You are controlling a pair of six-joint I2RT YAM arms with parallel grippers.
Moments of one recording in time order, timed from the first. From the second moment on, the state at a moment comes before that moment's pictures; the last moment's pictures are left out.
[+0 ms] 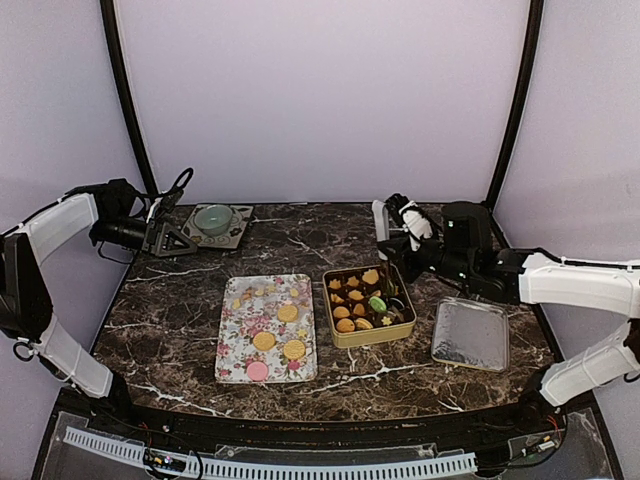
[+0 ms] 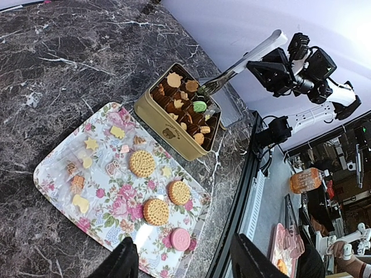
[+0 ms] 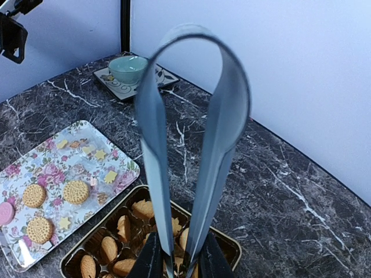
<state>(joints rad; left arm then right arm) 0.06 1.50 1.24 -1.10 1.13 0.51 0.77 1.29 0.80 0.12 0.03 -0.13</state>
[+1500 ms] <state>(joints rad) 0.06 1.51 1.24 -1.10 1.13 0.52 0.76 1.22 0.75 0.17 0.03 -0.03</state>
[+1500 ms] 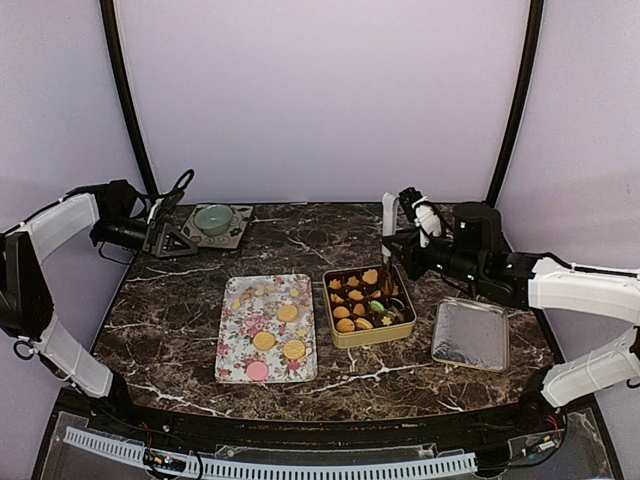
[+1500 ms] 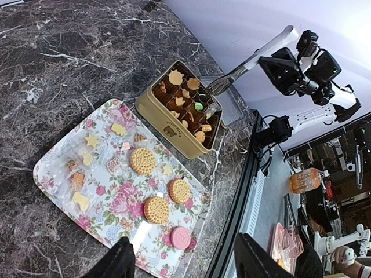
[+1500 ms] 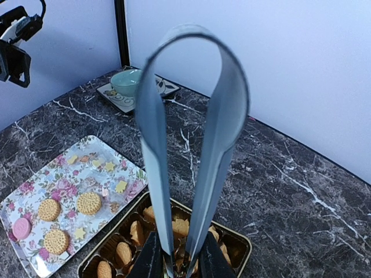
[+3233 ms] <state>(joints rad) 0.11 1.50 1.19 -1.04 0.97 0.52 0.96 2.50 2.19 -0.45 0.01 0.83</state>
